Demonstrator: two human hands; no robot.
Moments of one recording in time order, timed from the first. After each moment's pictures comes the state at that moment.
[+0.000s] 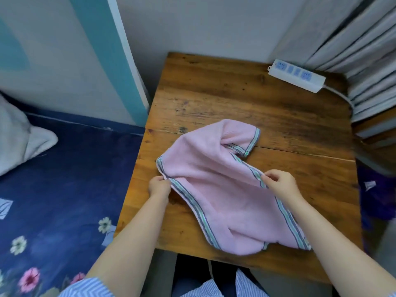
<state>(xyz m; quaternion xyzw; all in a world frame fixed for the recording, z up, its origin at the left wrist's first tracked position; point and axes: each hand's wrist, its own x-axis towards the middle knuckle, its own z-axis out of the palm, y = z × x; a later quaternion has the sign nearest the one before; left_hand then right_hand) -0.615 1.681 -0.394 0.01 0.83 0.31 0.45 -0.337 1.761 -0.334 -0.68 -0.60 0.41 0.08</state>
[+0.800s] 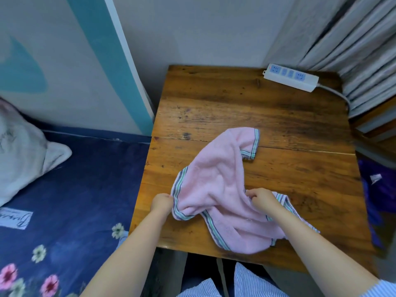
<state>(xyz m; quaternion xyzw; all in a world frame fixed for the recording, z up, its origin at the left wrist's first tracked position) -0.622 1.640 -0.371 0.20 0.86 0.09 0.46 -0.366 1.718 -0.347 -0.62 -0.61 0.47 -0.14</state>
